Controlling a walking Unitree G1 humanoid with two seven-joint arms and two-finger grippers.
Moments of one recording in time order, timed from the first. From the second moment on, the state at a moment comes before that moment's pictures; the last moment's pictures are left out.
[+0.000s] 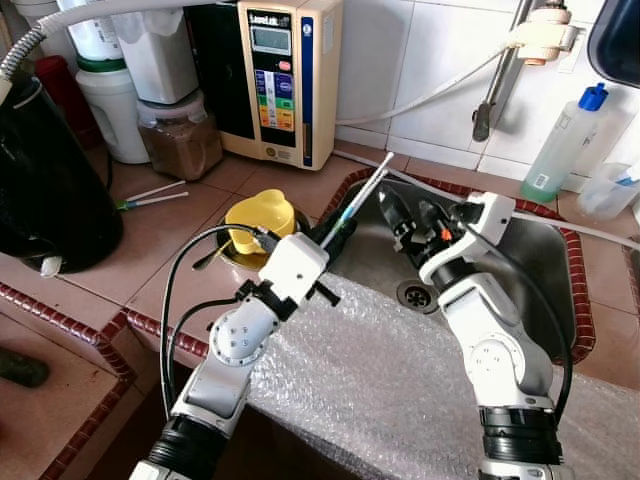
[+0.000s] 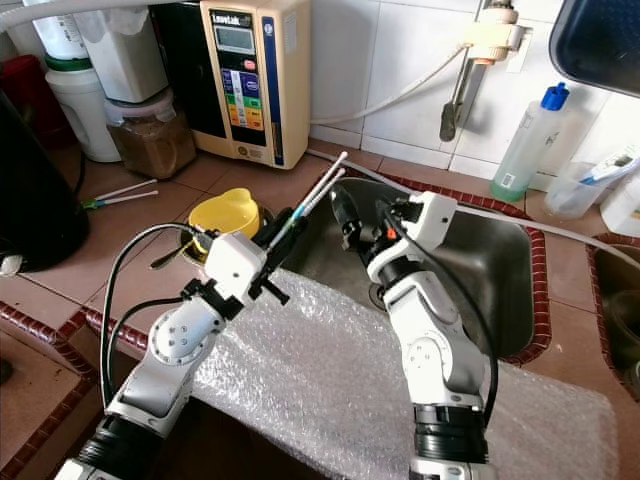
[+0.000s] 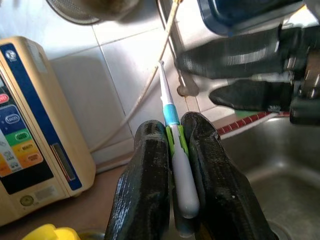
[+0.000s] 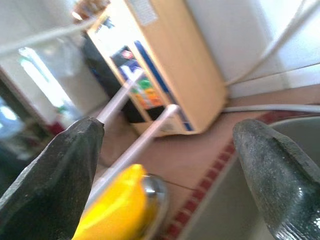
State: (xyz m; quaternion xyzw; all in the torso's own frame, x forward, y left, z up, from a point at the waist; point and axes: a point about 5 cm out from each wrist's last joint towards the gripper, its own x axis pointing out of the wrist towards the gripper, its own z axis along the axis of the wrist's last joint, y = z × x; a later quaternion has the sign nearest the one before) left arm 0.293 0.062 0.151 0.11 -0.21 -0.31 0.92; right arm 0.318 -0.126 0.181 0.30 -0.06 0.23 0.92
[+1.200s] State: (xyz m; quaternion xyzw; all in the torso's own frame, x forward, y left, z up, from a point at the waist) left arm 0.300 0.057 0.152 0.15 -0.24 -0.31 0.91; right arm 0.334 -0.099 0.189 0.38 -0.05 0.26 0.89
